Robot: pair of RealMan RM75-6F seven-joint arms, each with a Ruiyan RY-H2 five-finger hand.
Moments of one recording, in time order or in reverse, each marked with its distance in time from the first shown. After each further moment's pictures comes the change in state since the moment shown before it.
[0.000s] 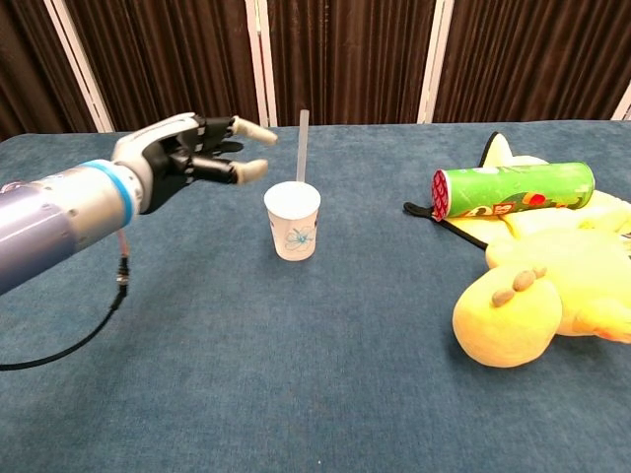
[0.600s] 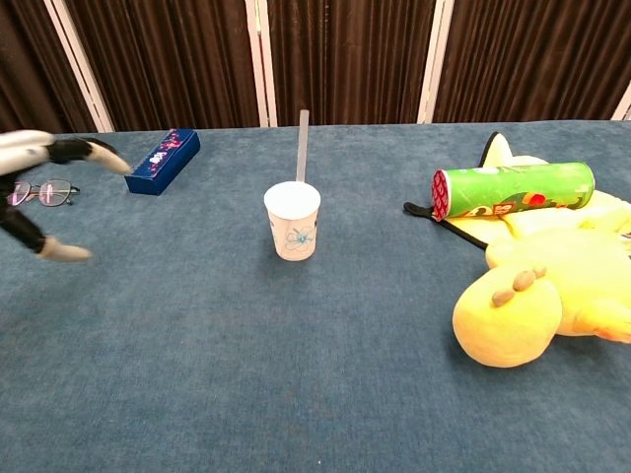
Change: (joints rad) left arm 0.137 0.396 0.280 -0.258 0.063 0.217 0.637; right arm -0.009 -0.013 0.002 -0.001 -0.001 0.020 -0.032
